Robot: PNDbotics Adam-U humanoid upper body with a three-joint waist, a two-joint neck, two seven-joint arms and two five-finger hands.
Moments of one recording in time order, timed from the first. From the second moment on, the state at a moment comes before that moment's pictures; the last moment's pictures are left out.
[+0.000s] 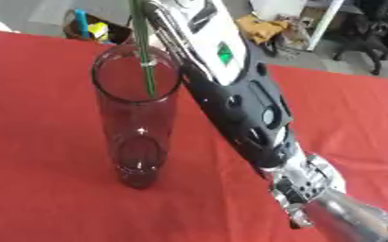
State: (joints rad) left arm -0.40 0.08 -0.14 -1.98 0.20 -0.25 -0.30; right arm -0.98 -0.59 0.12 -1.88 -0.37 0.20 -0.35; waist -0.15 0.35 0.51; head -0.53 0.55
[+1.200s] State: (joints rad) left arm -0.40 0.08 -0.14 -1.98 0.21 -0.24 -0.31; right arm -0.96 -0.57 0.12 -1.90 -0.47 0.27 -0.37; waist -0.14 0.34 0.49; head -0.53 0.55
